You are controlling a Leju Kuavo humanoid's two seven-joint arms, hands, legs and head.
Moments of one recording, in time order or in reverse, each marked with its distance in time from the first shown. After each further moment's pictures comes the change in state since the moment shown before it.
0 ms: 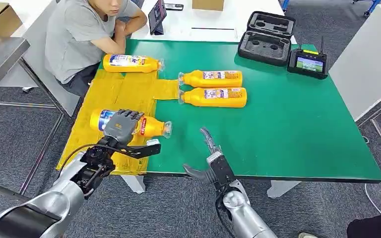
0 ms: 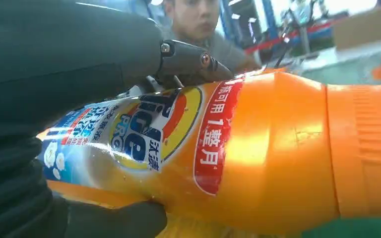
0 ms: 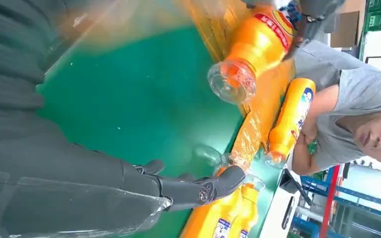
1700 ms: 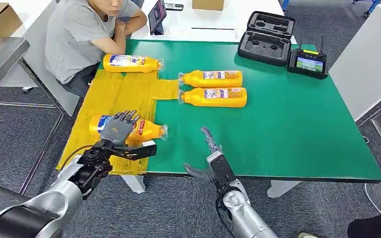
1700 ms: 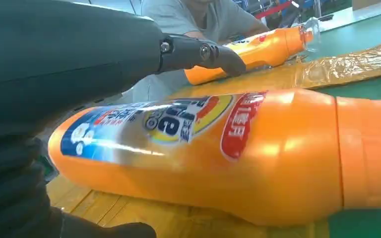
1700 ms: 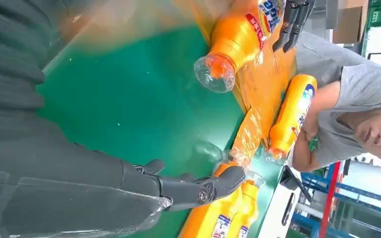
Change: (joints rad) left arm -0.005 -0.002 0.070 0.057 -0.006 -0.054 -0.029; right arm -0.005 0.000 0.000 0.006 0.003 -0.017 0.000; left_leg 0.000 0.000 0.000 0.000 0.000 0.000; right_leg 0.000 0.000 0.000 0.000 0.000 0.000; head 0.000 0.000
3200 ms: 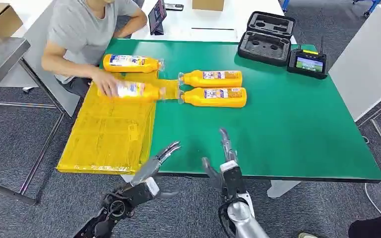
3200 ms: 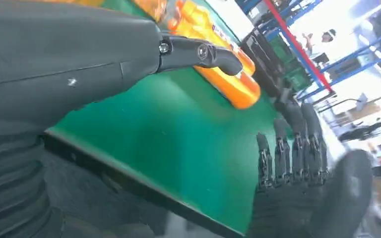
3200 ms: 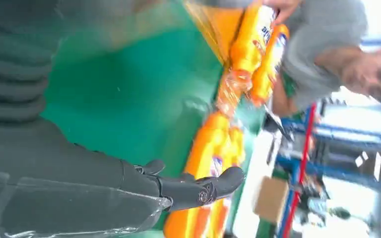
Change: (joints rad) left arm 0.497 -0.027 -0.122 -0.629 0.988 -0.367 -0.558; right arm 0.174 -0.019 -0.014 -0.292 -0.049 -0.182 0.000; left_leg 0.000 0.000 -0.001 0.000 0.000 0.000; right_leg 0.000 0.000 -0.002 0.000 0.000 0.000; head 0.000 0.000
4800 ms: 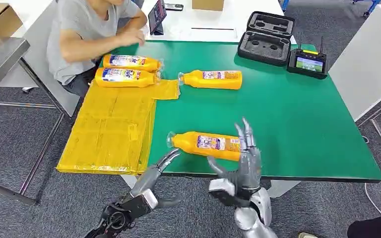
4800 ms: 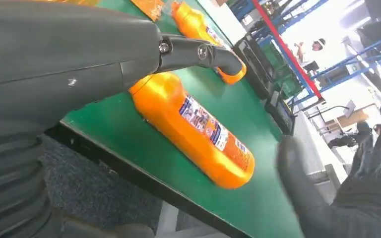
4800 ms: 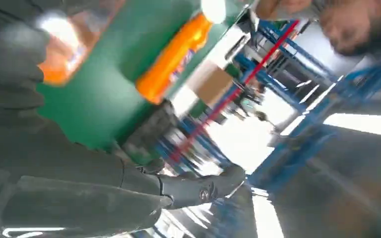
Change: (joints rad) left arm 0.071 0.016 -0.035 -0.093 0.004 0.048 0.000; right arm 0.072 -0.003 -0.132 -0.198 0.712 -0.323 0.000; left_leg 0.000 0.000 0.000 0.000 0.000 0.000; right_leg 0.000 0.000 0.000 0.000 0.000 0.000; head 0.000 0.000
